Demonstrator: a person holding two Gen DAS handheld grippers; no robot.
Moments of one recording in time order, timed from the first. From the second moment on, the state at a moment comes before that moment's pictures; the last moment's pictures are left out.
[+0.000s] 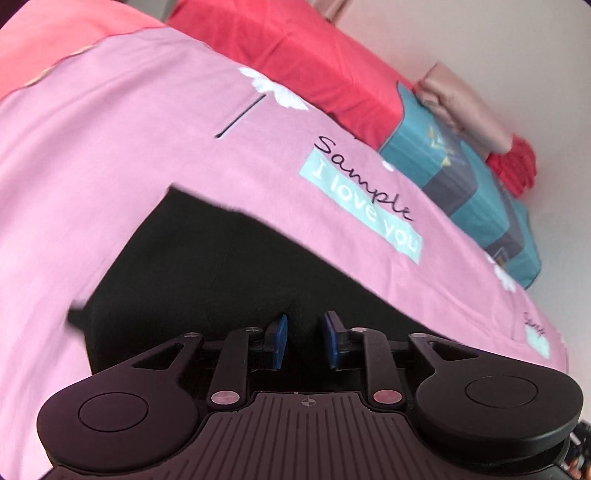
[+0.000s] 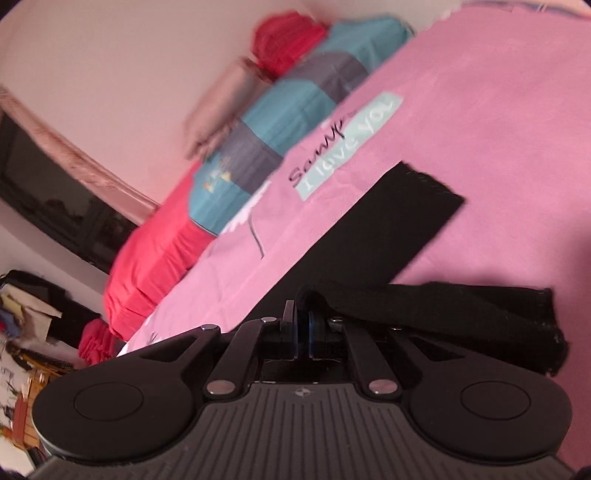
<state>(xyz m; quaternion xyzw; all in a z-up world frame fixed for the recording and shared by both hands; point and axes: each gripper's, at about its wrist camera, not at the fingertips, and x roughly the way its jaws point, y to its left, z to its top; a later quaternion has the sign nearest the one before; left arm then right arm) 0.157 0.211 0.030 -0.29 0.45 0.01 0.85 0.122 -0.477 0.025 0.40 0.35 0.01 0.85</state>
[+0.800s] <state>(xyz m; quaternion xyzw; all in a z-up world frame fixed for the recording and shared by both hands) 0.082 0.094 0.023 -0.11 0.30 -0.01 0.95 0.100 -0.495 0.018 0.18 0.25 -0.10 0.95</state>
